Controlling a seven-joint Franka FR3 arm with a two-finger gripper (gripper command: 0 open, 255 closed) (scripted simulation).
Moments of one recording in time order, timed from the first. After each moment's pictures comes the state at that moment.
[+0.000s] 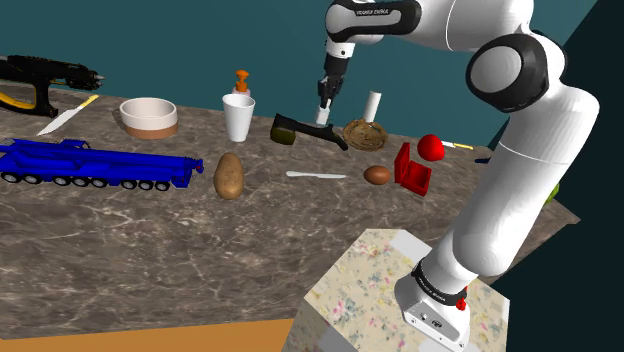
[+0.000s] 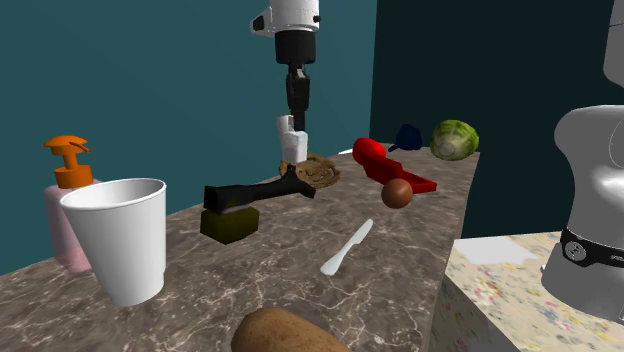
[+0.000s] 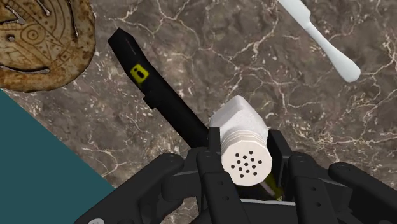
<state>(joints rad) -0.01 0.17 -0.27 -1.64 0.02 1.80 -0.34</state>
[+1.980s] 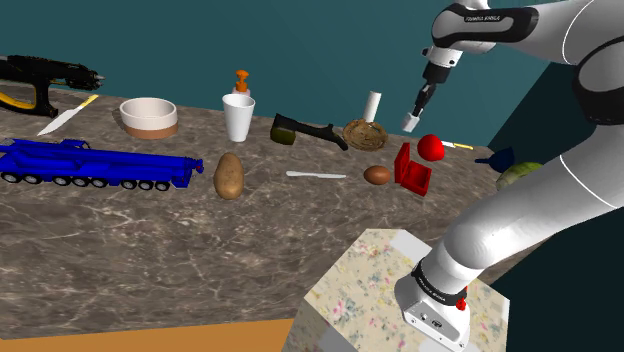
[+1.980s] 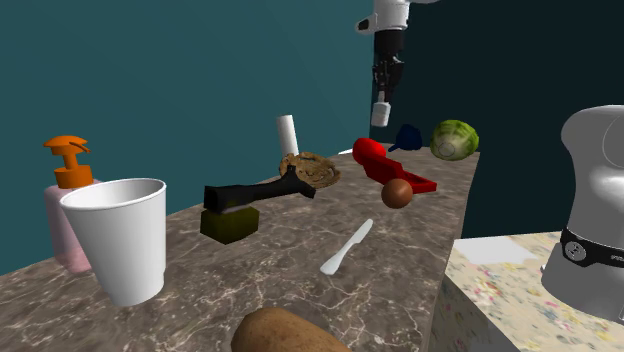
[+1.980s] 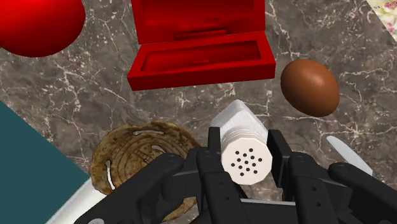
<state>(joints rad) -0.23 -0.29 -0.51 -2.00 -0.17 1.75 -0.76</state>
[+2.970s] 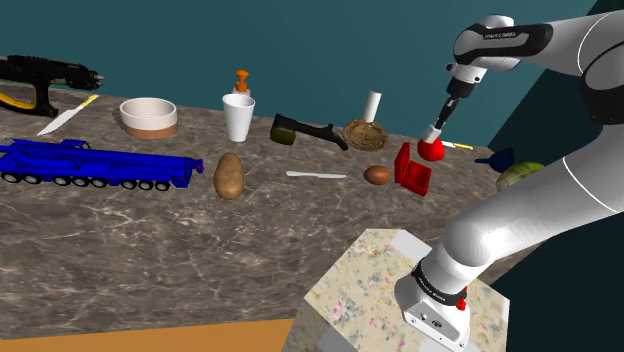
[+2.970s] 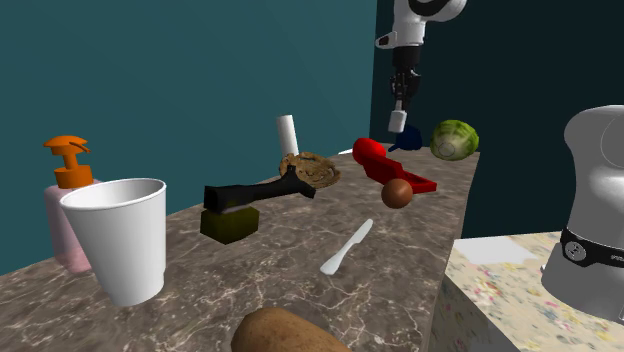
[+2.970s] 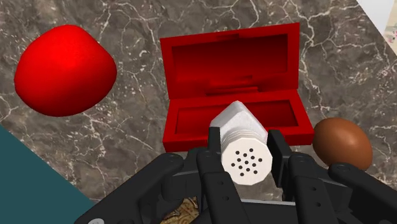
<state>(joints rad) -0.30 -0.32 -0.64 -2.07 -0.22 1.82 -0.92</state>
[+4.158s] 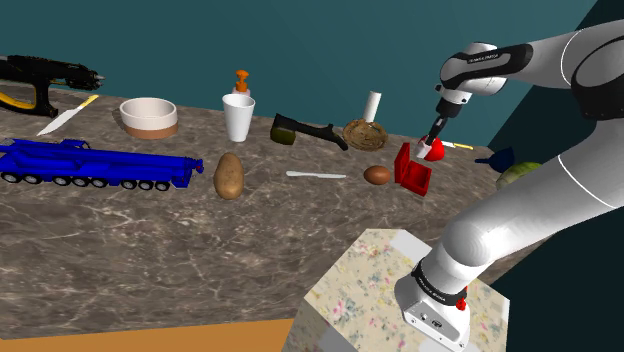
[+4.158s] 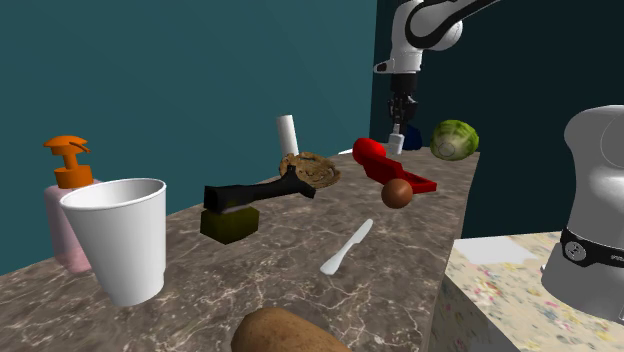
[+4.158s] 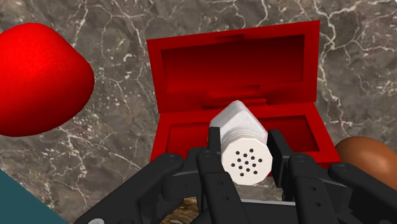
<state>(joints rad) -0.31 -0.28 -0.67 -2.22 -0.22 2.00 -0.93</state>
